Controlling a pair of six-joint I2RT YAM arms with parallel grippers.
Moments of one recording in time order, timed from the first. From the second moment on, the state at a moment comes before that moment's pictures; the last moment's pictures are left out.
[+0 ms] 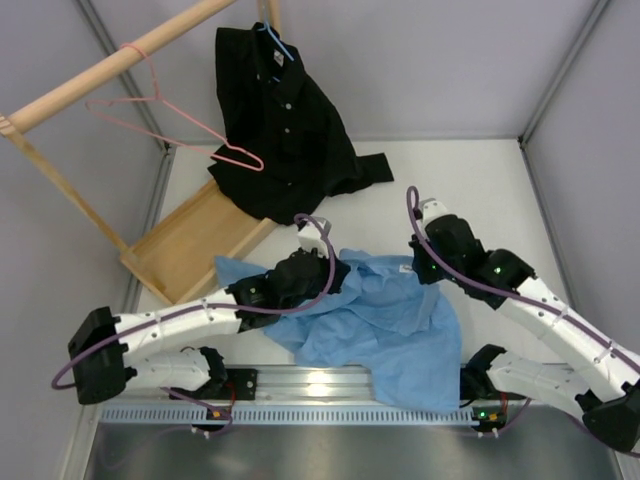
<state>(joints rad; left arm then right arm) -1.08 1.11 0.74 0.01 -0.38 -0.66 0.72 0.95 0.96 -0.78 0.20 0.26</state>
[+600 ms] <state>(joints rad) -1.07 1.17 0.82 -0.08 -0.19 -0.44 0.66 0.82 0.92 -0.67 -0.02 0.19</state>
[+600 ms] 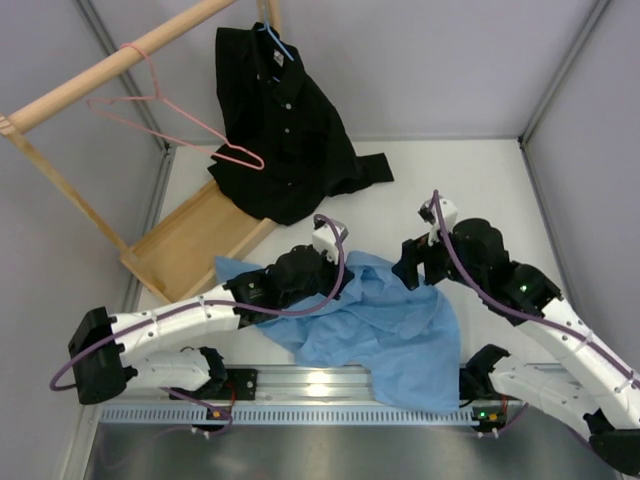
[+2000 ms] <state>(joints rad) -1.07 1.01 0.32 0.15 -0.51 -0.77 0.88 2.04 2.36 -0.42 -0.31 -0.01</state>
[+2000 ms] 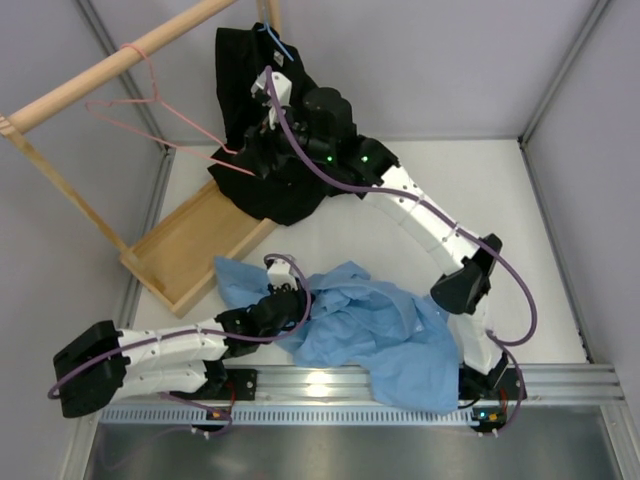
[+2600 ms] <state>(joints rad) -1.07 0.99 0.25 0.23 -0.43 -0.79 0.89 2.26 2.48 -0.29 -0.33 -0.02</state>
